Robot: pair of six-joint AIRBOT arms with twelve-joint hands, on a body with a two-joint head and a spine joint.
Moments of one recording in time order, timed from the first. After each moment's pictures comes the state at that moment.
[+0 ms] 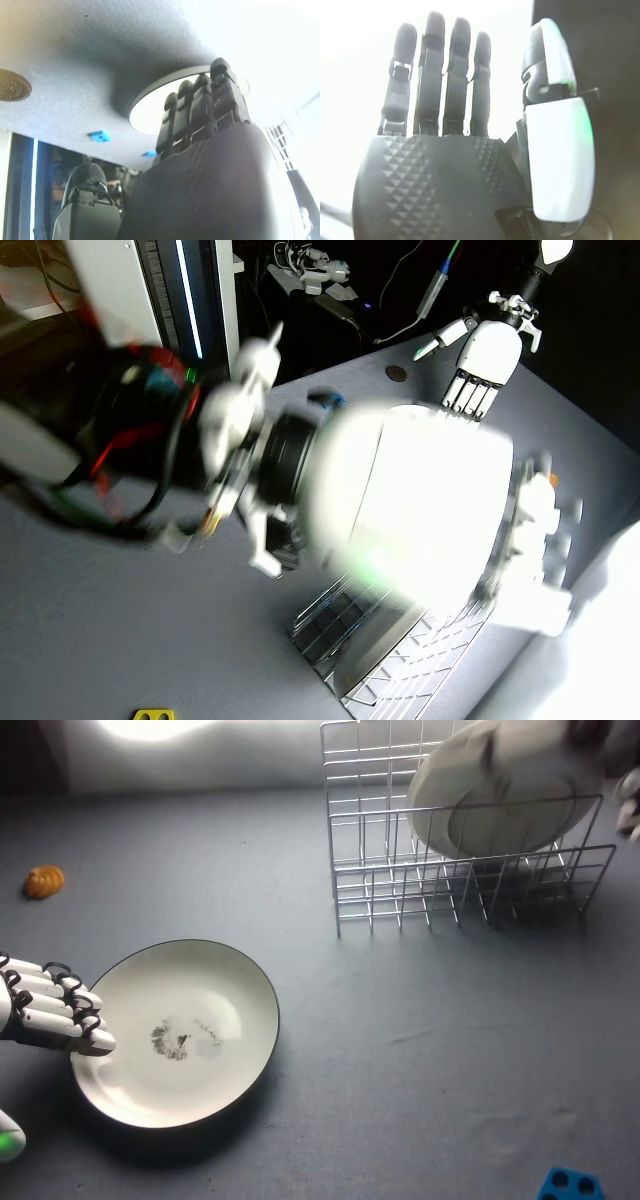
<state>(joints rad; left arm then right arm) 0.69 -0.79 1.37 1.60 -0.81 -0.48 -0.15 -1.01 1.08 -0.09 0.40 -0.81</state>
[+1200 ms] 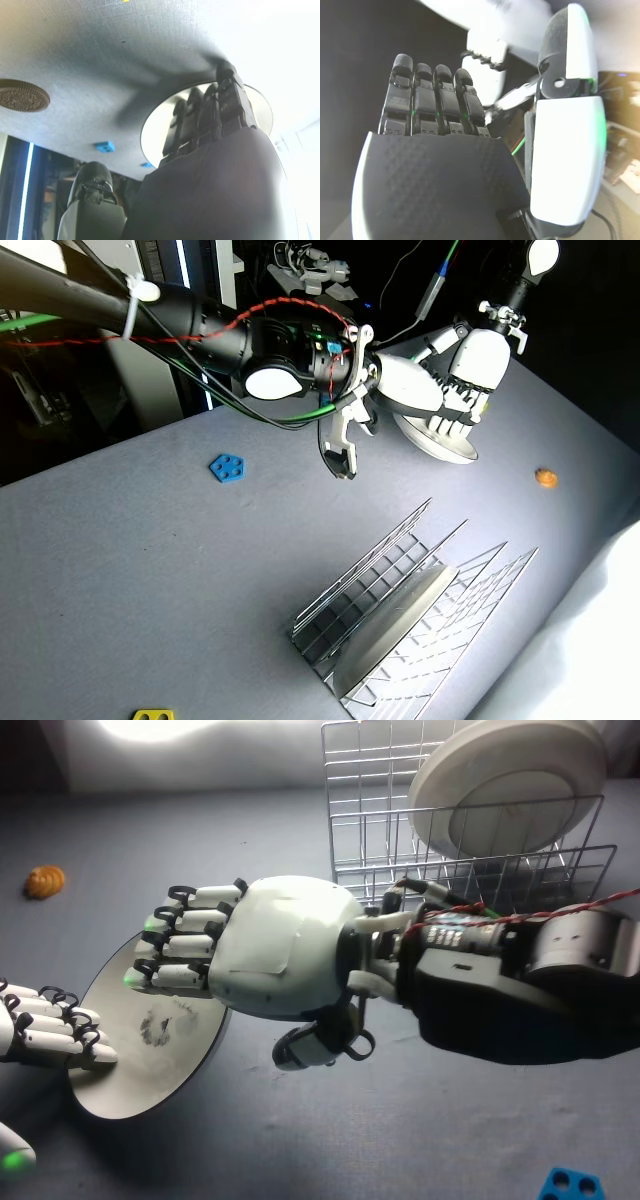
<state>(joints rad) 0.82 -0.82 1.35 1.54 -0.75 -0.48 -0.33 -1.45 1.08 0.12 0.27 -1.52</state>
